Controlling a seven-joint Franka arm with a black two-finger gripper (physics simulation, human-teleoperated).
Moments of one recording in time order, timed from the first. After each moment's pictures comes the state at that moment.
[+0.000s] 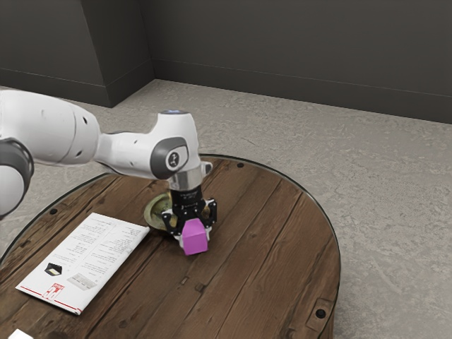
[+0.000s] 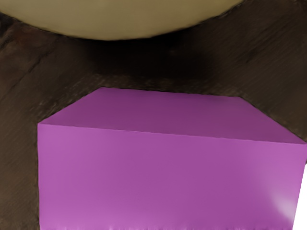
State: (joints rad) arm -0.08 0.44 -0.02 -1.85 -0.15 2.09 -0.86
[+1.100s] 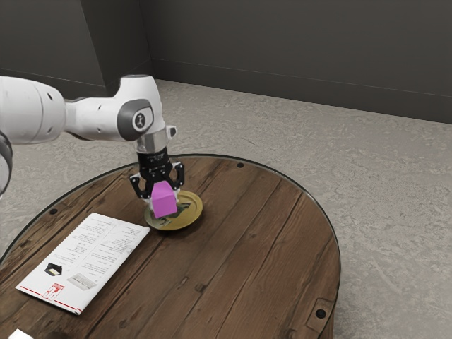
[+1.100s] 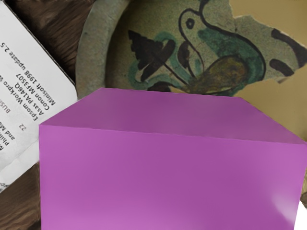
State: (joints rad) arm 0.12 0.42 -0.05 -1.71 -0.08 1.96 -0.84
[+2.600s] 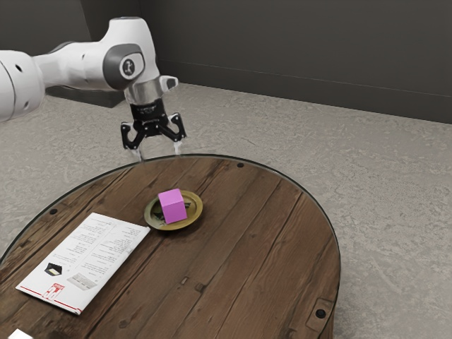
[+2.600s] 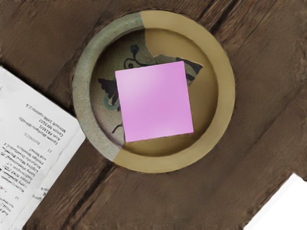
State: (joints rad) arm 0.16 0.32 -0.12 -1.52 -0.03 1.75 -0.62
